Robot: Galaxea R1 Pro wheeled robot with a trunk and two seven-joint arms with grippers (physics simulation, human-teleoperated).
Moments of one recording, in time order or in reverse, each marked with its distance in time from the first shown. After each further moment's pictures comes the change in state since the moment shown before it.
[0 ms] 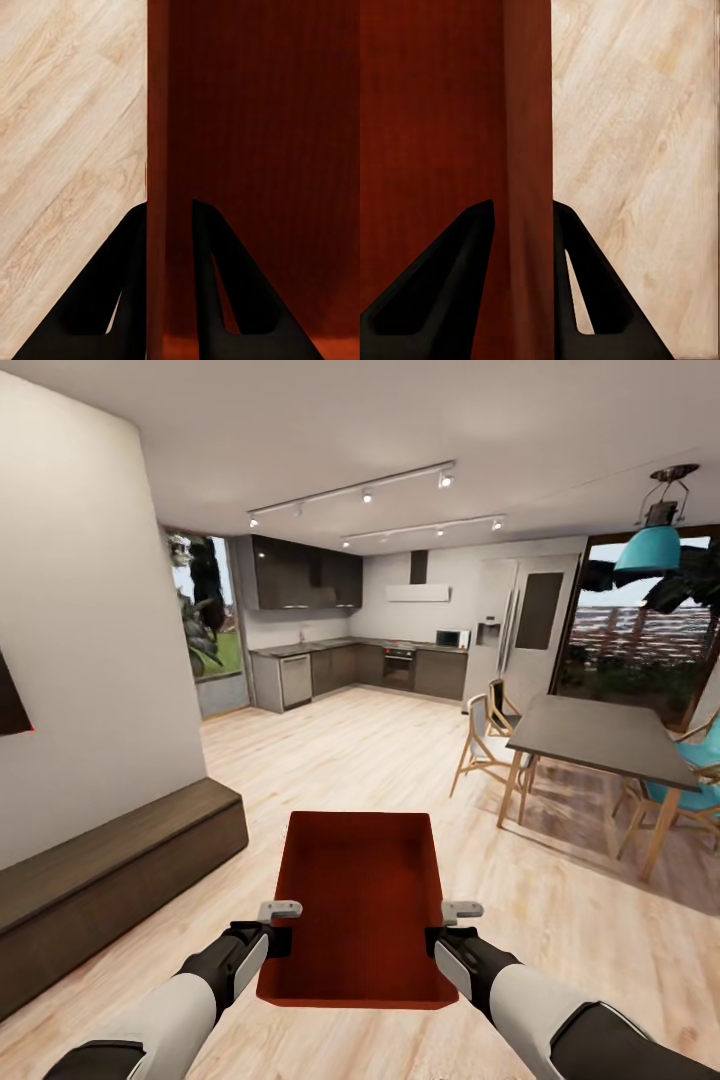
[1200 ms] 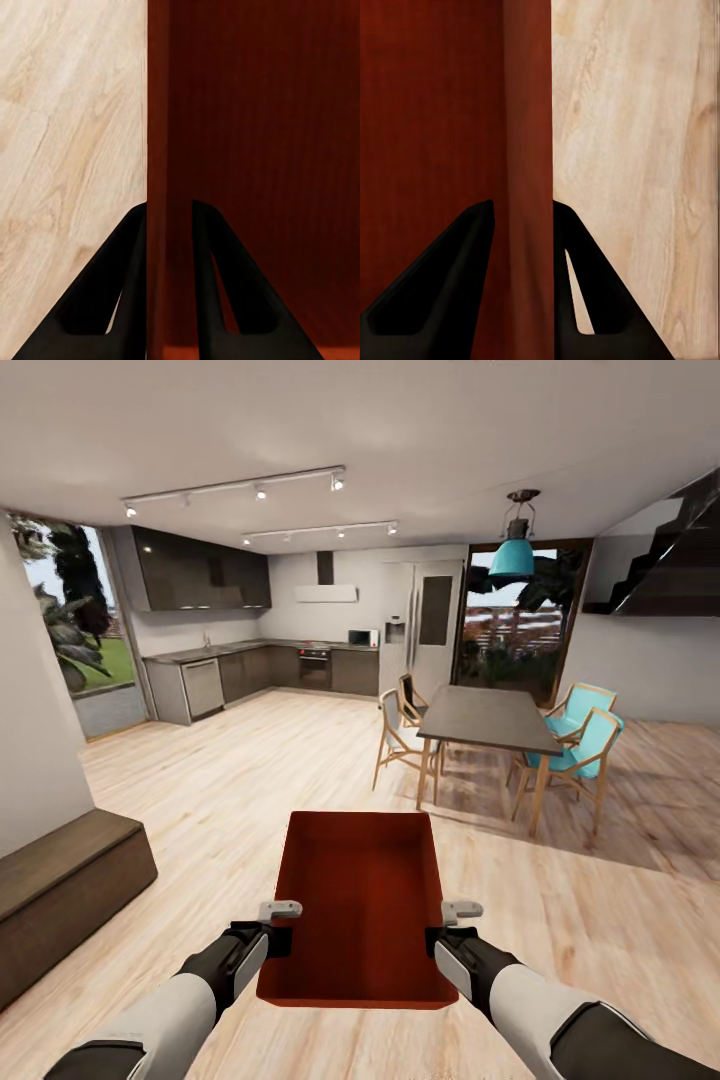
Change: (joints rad) left arm 0.000 0.000 -0.001 0.000 0.000 0.000 0.000; right arm 0.000 0.000 0.001 0.000 -0.001 0.000 0.000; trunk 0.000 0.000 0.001
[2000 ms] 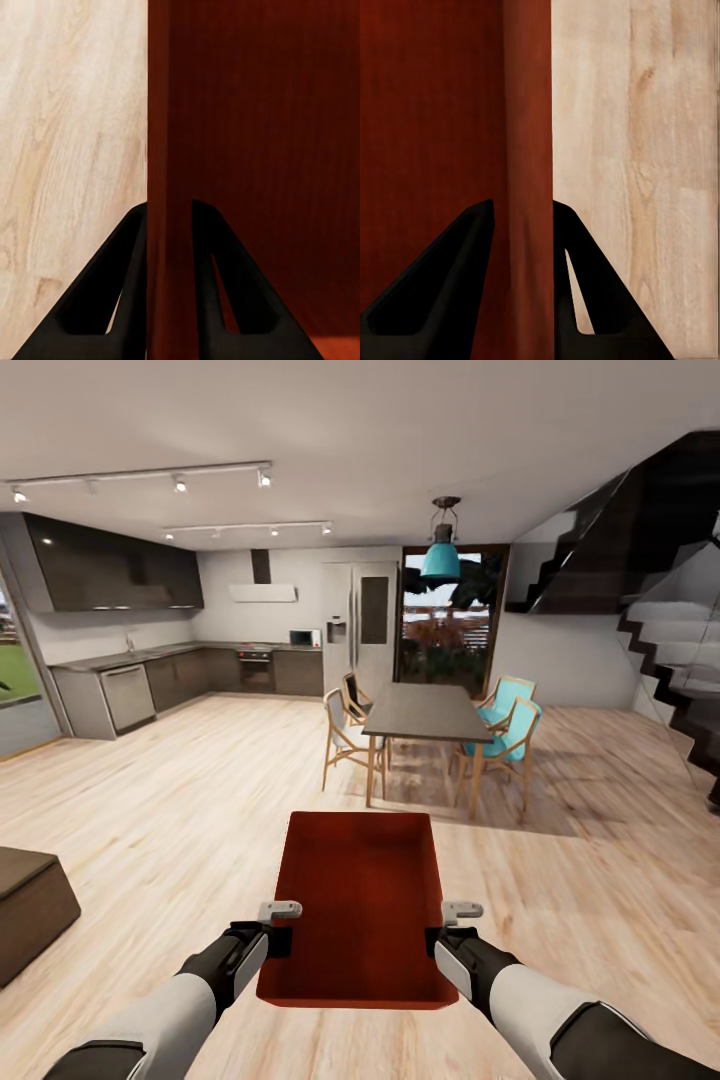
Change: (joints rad) left arm 0.000 0.000 -0.001 0.001 0.002 0.000 0.000; right arm 0.000 0.000 0.002 0.000 -0.003 0.000 0.000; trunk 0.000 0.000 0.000
